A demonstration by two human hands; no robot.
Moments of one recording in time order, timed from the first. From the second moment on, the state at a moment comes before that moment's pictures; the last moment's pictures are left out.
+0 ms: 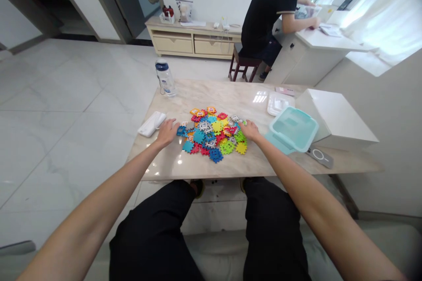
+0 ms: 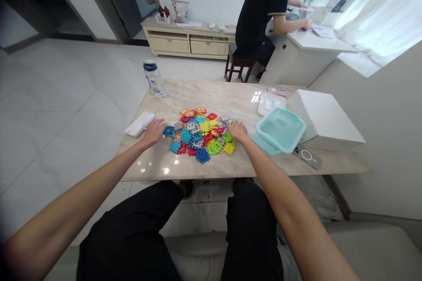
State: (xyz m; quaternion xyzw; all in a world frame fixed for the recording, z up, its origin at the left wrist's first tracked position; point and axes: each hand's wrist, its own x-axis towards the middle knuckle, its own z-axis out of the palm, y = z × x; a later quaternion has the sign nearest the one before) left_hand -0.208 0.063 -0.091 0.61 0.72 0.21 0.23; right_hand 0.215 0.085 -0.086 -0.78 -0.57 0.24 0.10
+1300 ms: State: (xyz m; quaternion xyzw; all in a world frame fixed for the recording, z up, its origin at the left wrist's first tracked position) left_hand -0.184 0.052 -0.151 0.73 0.61 0.22 0.19; right_hand 0.247 0.096 -0.162 -0.61 -0.74 0.20 0.22
